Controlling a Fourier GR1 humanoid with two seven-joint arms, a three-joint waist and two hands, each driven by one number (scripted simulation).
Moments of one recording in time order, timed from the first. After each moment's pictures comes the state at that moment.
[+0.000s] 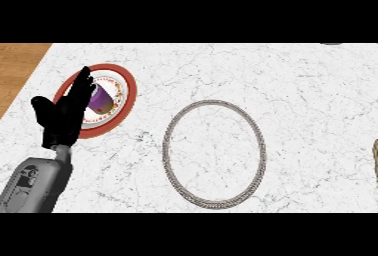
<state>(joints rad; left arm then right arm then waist) -0.30 0.33 -0.09 -1.39 0.14 0.20 0.13 -0.45 0.00 -0.78 -2.24 2.61 -0.48 1.28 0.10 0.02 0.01</state>
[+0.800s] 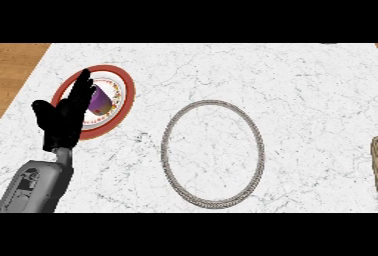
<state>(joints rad) -0.28 0.32 -0.09 -1.40 0.13 0.21 0.12 -0.39 0.00 -0.74 -2.23 2.44 -0.43 1.25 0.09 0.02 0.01</state>
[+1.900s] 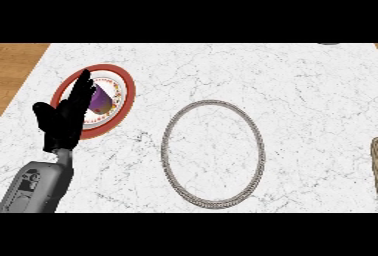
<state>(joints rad) -0.28 0.31 -0.08 -1.40 0.12 0.21 0.11 -0.47 -0.02 -0.79 -2.33 2.34 -0.66 1.16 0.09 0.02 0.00</state>
